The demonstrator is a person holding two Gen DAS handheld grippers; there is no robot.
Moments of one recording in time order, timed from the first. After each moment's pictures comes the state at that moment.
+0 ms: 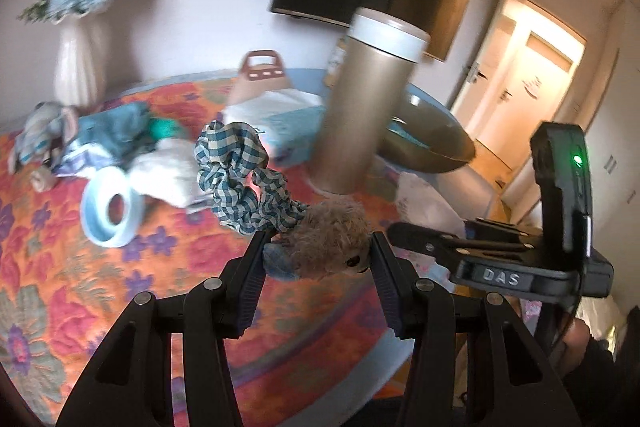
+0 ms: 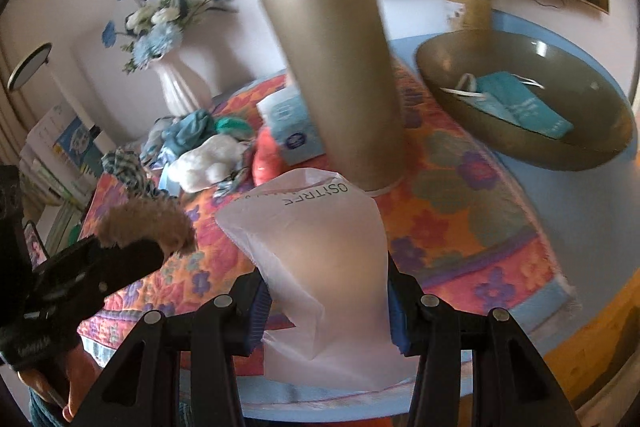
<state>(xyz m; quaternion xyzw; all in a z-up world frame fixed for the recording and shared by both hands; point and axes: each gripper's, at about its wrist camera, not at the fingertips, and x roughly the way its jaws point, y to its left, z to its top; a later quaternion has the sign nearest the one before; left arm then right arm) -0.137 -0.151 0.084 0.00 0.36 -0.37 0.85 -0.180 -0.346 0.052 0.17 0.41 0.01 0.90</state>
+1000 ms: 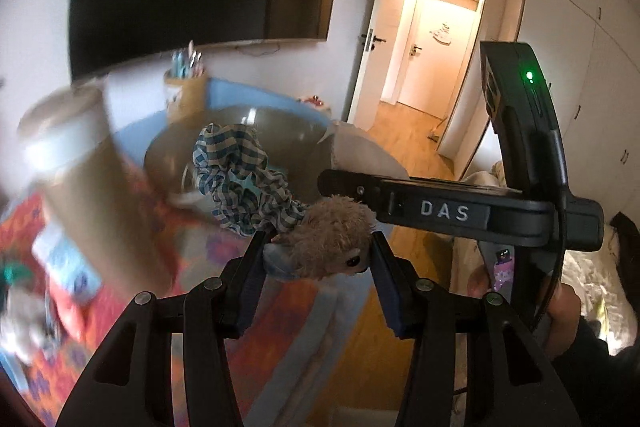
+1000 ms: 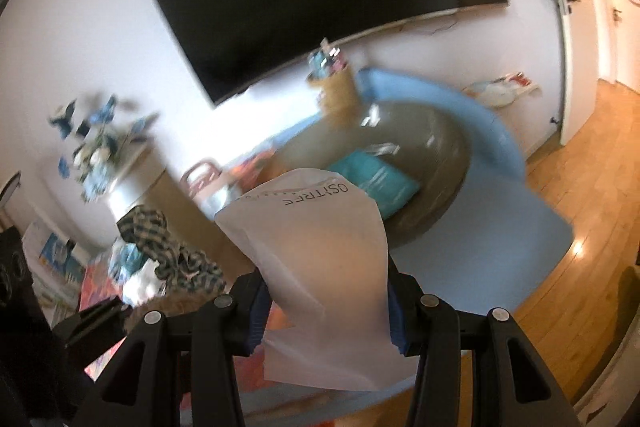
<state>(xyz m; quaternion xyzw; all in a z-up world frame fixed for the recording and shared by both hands) -0.172 -0.339 0.128 0.10 0.30 -0.52 0.80 -0.228 -0.516 0.109 0.24 0.31 -0.11 0.91</state>
